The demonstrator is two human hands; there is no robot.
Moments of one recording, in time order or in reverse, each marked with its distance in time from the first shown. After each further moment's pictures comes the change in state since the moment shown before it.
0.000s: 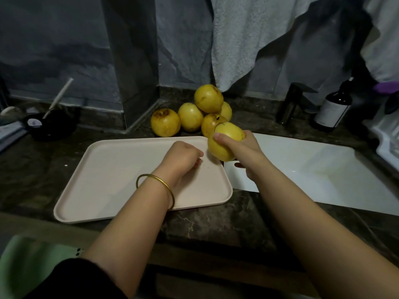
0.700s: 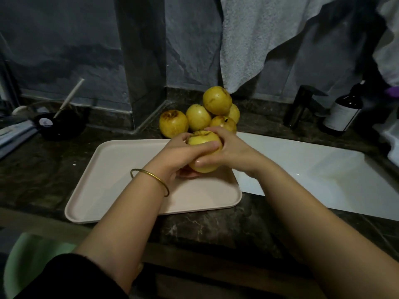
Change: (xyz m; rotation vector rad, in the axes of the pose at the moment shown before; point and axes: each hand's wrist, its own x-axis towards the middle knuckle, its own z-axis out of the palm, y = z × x) left_hand -0.007 0.008 -0.025 -0.138 -0.090 -0.002; right_hand -0.006 -0.017 0.022 -0.385 -0.435 -0.275
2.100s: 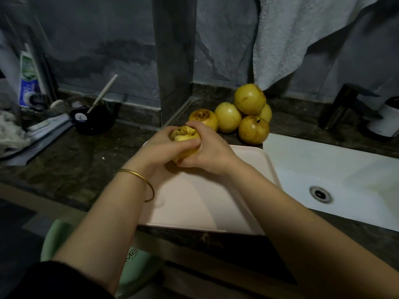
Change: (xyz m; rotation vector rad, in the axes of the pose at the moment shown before) left_hand 0.013 -0.013 -0.093 0.227 0.181 0.086; right_hand 0.067 -0.023 0.088 -0.269 0.074 -0.234
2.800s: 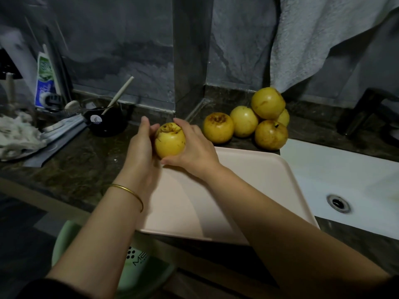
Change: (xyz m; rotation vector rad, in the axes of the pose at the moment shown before) left_hand 0.007 -0.017 -0.028 -0.869 0.342 -0.113; right_hand 0.030 -0.036 0.047 -0.068 0.058 -0.009
